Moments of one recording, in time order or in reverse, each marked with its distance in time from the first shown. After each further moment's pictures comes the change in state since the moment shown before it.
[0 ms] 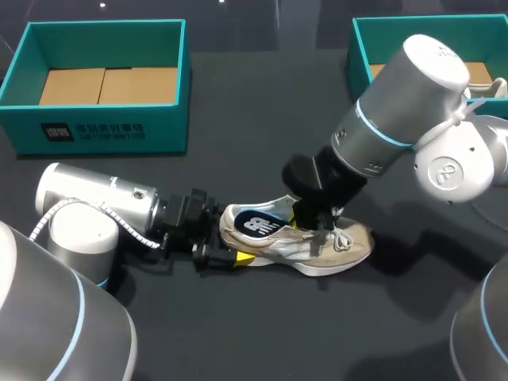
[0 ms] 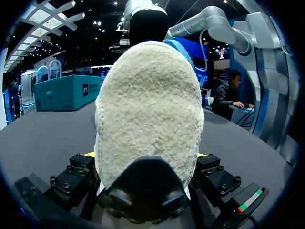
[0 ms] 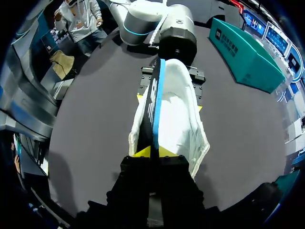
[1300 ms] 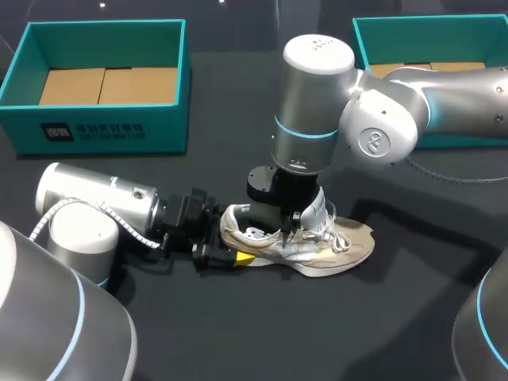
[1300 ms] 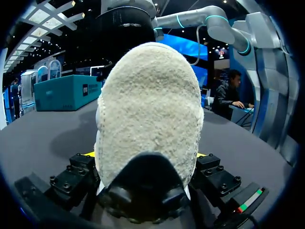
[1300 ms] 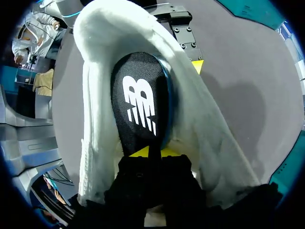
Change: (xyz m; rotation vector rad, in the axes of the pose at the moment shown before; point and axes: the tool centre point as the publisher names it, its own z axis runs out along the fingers) left arm 0.000 0.001 0.000 0.000 0.002 0.001; right arm 0.000 -0.019 0.048 0.385 0.090 0.404
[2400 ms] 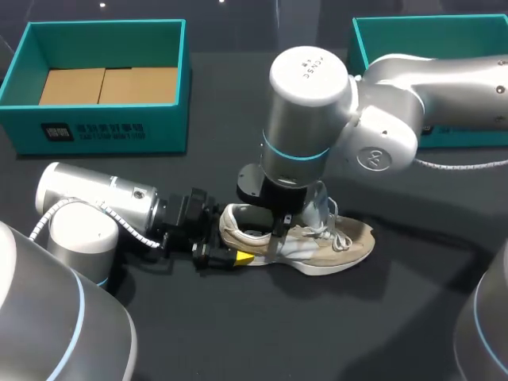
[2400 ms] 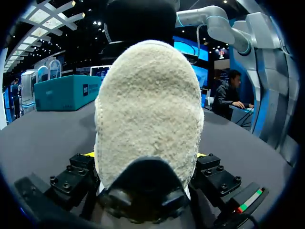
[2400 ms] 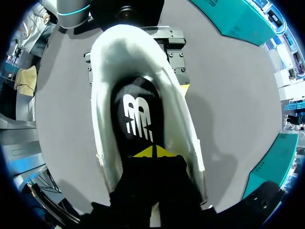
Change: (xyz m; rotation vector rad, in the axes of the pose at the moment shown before) left arm -0.001 -0.001 0.000 0.000 -0.001 -0.001; right arm -0.008 0.017 -0.022 -0.034 -0.249 -0.020
